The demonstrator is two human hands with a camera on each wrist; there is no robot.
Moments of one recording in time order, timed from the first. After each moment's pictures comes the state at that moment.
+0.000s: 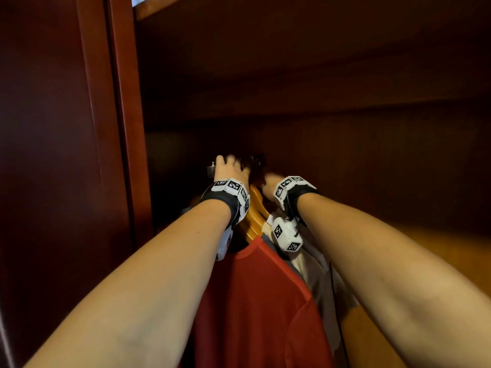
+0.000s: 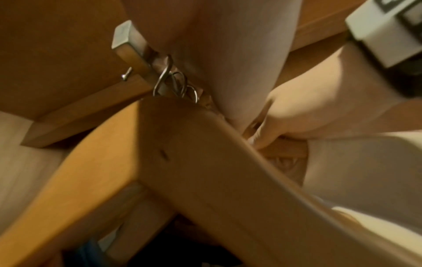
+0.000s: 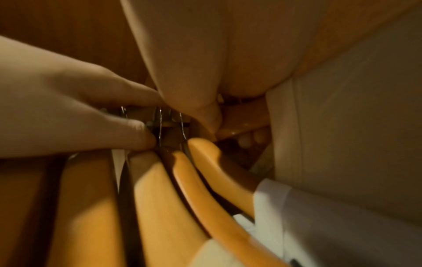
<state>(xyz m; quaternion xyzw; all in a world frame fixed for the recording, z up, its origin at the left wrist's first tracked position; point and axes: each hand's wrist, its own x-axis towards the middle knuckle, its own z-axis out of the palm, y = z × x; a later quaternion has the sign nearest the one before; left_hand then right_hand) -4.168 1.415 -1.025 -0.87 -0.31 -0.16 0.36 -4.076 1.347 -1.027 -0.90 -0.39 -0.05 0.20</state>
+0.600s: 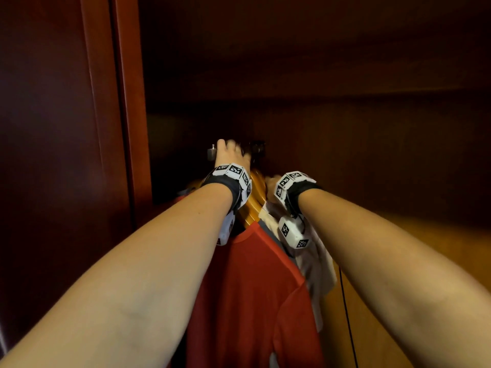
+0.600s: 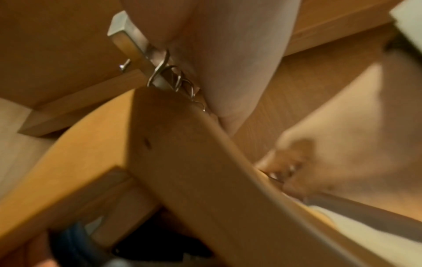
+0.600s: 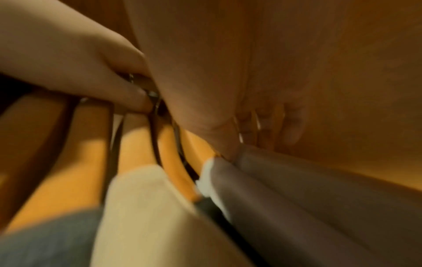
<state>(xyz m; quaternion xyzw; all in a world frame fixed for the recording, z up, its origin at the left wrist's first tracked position) -4.171 1.408 -1.029 -0.87 -0.31 -0.16 0.36 -4.079 1.330 -1.048 -0.93 -0.37 -0.07 0.03</state>
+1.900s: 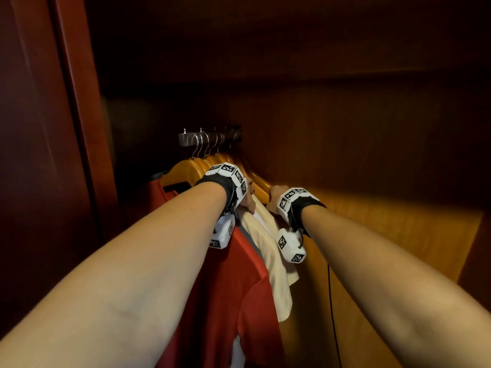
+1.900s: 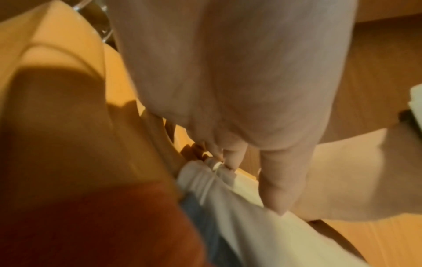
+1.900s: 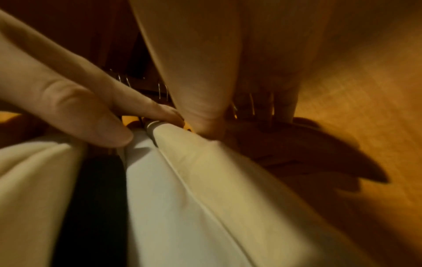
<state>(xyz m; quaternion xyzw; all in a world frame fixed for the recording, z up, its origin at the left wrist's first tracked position) -4.111 1.396 -1.088 -0.97 -0.15 0.07 0.18 -4.020 1.303 -1.119 -0.96 -0.29 0.00 0.01</state>
